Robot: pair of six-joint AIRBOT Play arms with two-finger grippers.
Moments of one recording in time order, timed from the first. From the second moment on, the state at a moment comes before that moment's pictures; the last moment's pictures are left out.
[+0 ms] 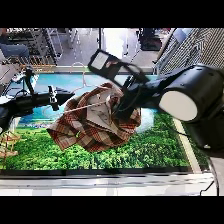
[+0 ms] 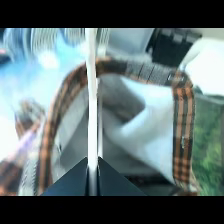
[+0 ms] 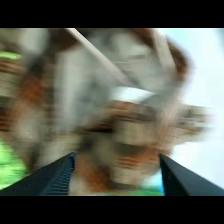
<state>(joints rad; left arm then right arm) 0.12 -1.44 1.31 0.02 -1.29 0.01 0.77 -1.34 2.02 -1.84 1.48 1.13</state>
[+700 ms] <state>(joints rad) 0.12 -1.51 1.31 -0.08 -1.38 0.10 0.40 -1.54 1.83 -1.37 1.01 0.39</state>
